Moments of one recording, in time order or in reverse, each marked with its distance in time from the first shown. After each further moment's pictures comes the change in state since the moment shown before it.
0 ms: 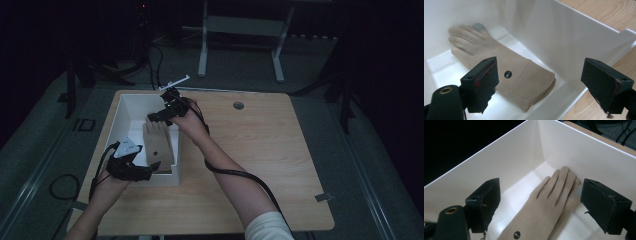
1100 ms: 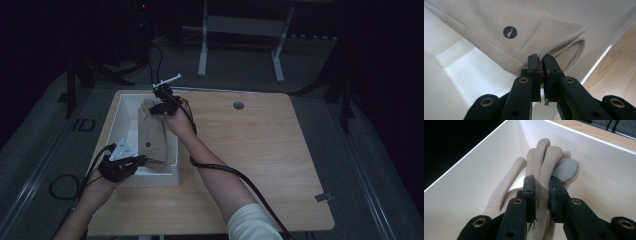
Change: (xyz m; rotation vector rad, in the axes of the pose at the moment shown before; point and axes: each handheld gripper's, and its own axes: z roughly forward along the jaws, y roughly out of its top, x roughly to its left) left arm 0.015 -0.012 -0.006 0.091 0.004 0.138; right arm -0.006 0.013 0.038 0.037 -0.076 0.130
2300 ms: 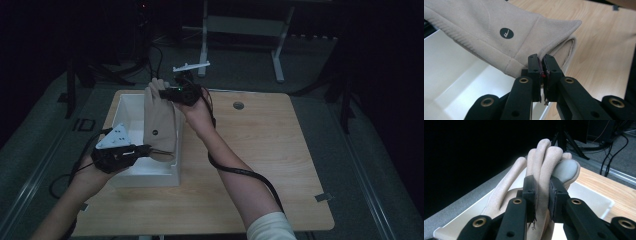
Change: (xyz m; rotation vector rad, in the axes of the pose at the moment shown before) left arm -0.005 0.058 -0.058 -0.099 -0.128 0.104; right arm 0.007 0.006 -0.104 -0.251 0.060 -0.044
